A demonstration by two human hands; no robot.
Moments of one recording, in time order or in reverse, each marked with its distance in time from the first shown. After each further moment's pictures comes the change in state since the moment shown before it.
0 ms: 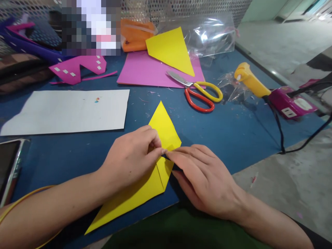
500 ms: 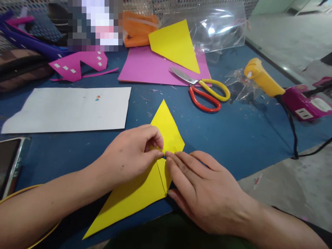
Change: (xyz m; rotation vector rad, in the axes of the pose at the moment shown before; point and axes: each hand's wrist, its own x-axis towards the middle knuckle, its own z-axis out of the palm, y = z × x) left_hand 0.011 -0.007 -0.009 -0.149 -0.088 0.018; right_hand 0.001 -0.006 0.004 -0.251 -0.137 -0.152
